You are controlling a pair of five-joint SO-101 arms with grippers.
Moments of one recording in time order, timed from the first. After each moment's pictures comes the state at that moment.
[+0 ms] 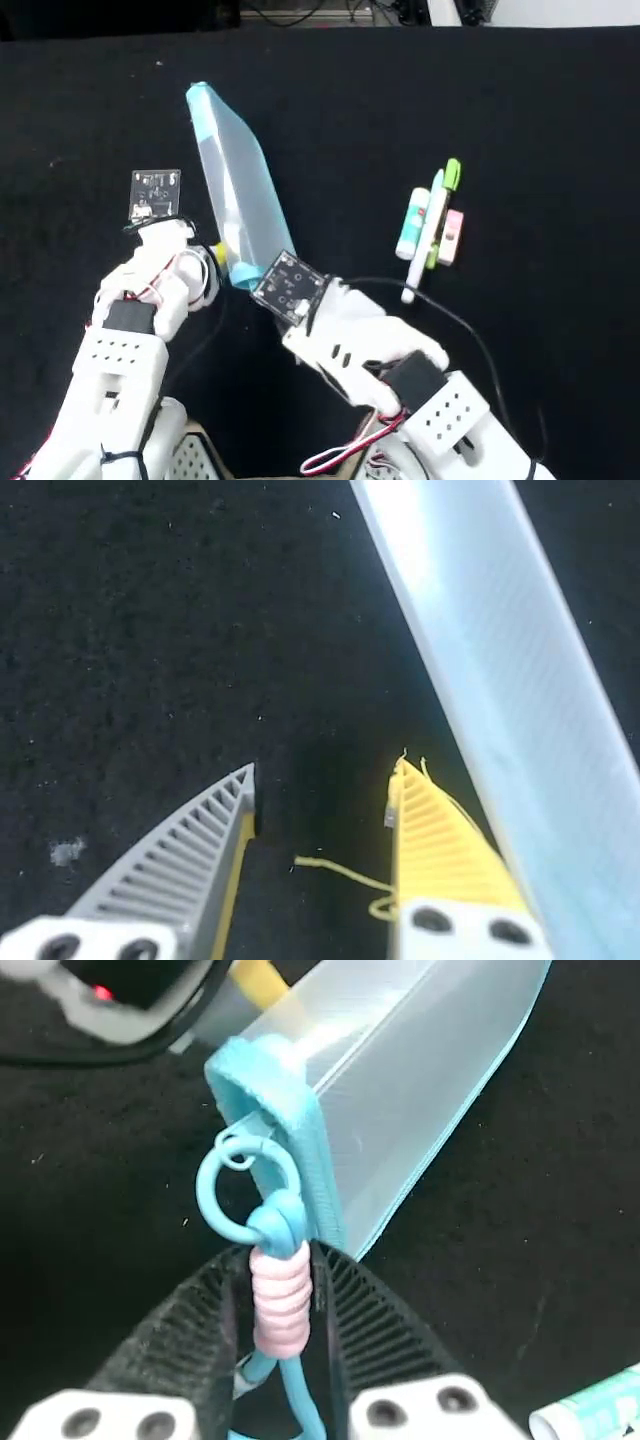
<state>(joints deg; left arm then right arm) 1.9 -54.2 71.6 35.5 5.4 -39.1 -73.9 75.5 51.7 20.5</state>
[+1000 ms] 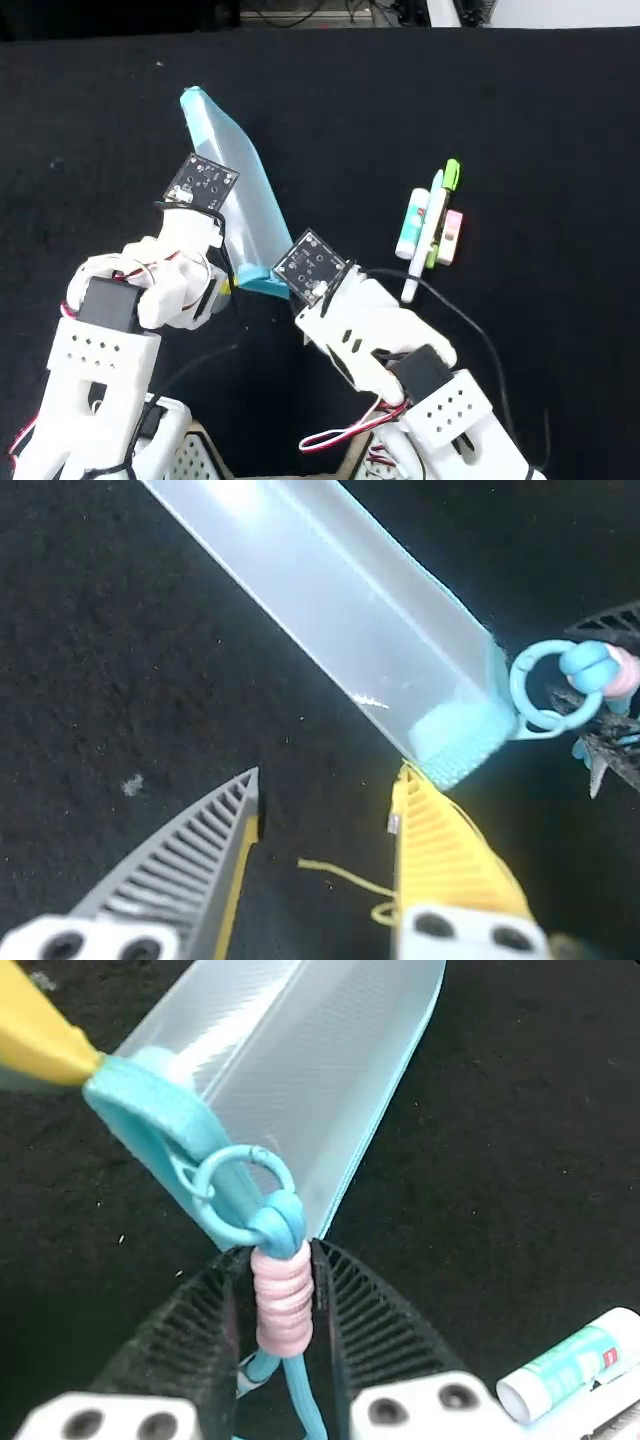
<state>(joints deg) 8.2 -54.1 42.5 78.9 -13.9 -32.3 -73.9 77.2 46.5 20.5</state>
